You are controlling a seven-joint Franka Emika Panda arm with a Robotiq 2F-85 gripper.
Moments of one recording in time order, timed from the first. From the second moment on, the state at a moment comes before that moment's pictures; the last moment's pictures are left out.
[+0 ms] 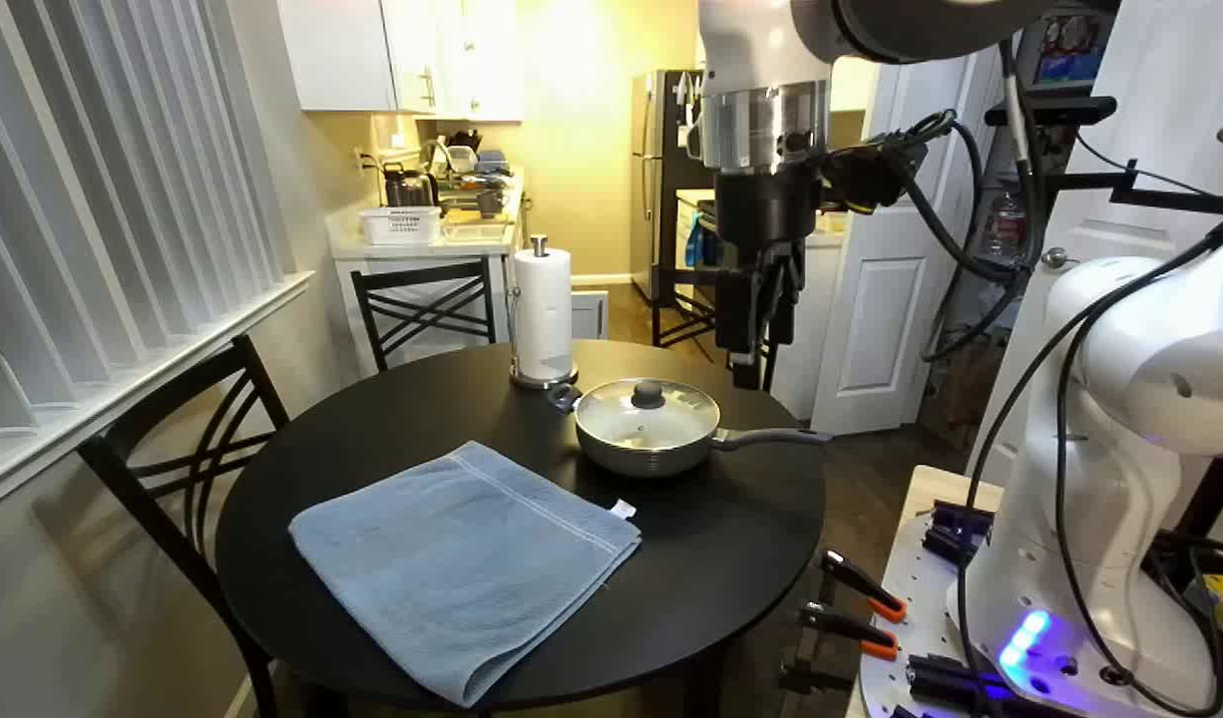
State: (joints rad) arm 0.18 -0.73 0.32 -2.59 0.15 1.77 0.35
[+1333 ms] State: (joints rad) arm -0.07 -0.38 0.15 -2.59 0.14 2.28 0.40
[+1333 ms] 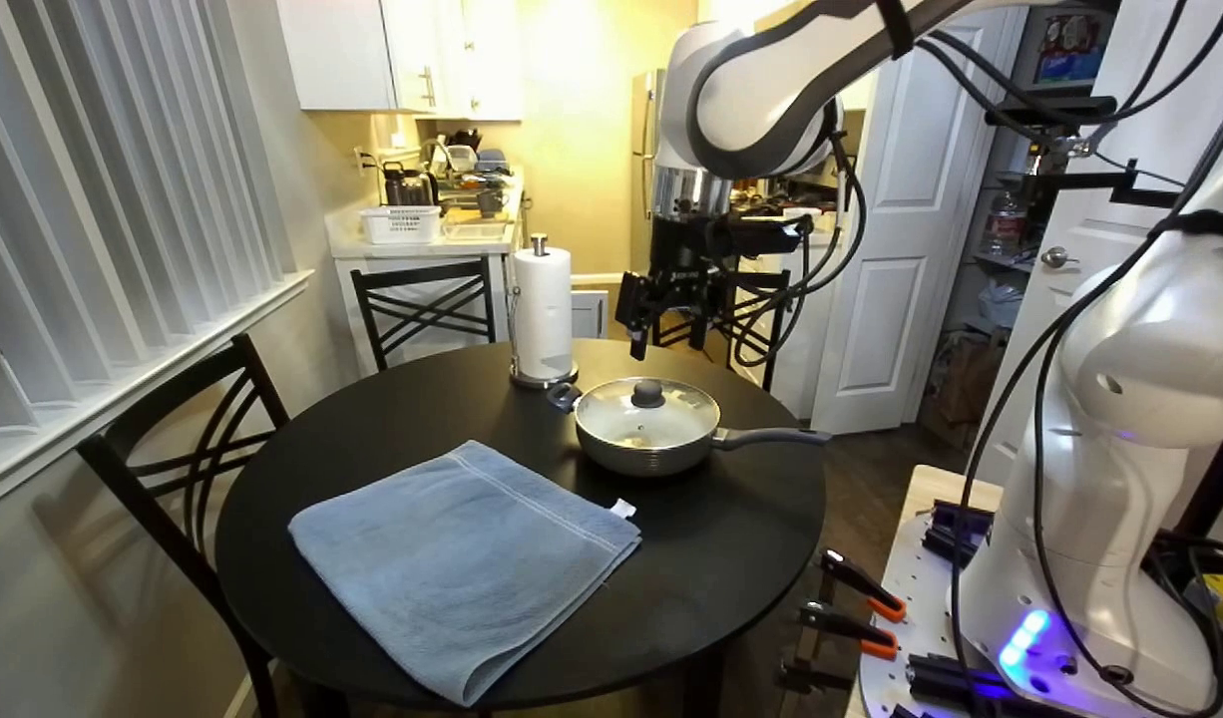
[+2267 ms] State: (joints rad) arm -0.10 -0.32 0.07 -2.65 0.16 2.36 0.48
